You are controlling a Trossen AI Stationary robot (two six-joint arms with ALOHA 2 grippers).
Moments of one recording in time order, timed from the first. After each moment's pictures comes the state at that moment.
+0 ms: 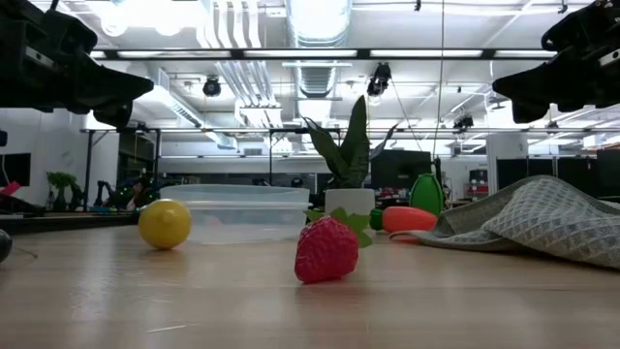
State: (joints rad) left arm 0.01 0.05 0.01 0.02 -0.02 0.01; right arm 0.05 0.02 0.02 -0.02 0.05 -0.03
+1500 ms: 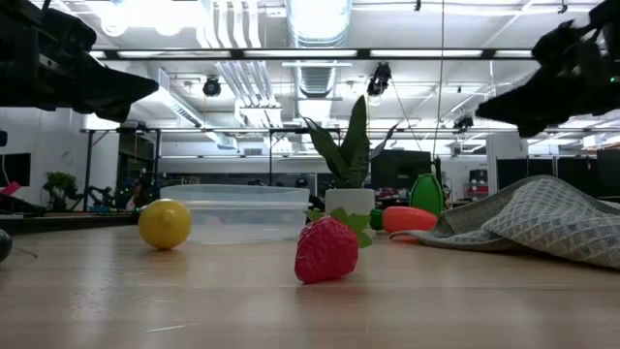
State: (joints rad) left arm 0.01 0.06 0.01 0.04 -0.09 0.09; right arm 0.05 0.17 0.03 0.00 0.31 0.09
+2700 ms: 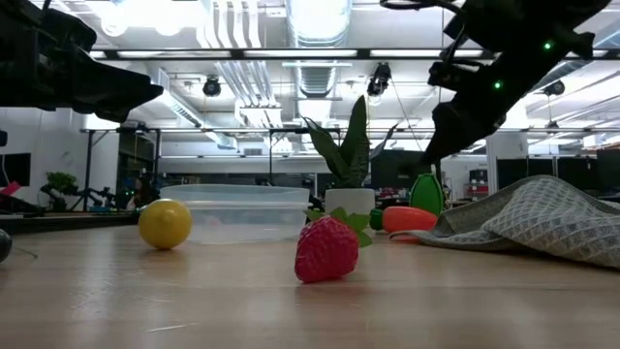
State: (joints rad) left arm 0.01 0.06 0.01 0.04 -0.09 0.08; right arm 0.05 1.23 0.58 -0.25 0.72 0.37
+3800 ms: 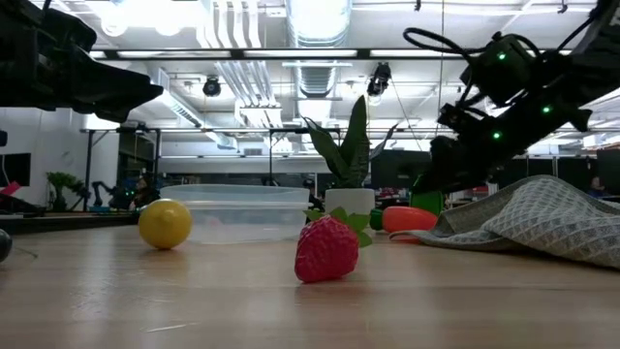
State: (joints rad) left arm 0.01 0.06 0.01 0.04 -0.08 0.08; right arm -0.15 1.36 0.29 0.46 0.51 0.33
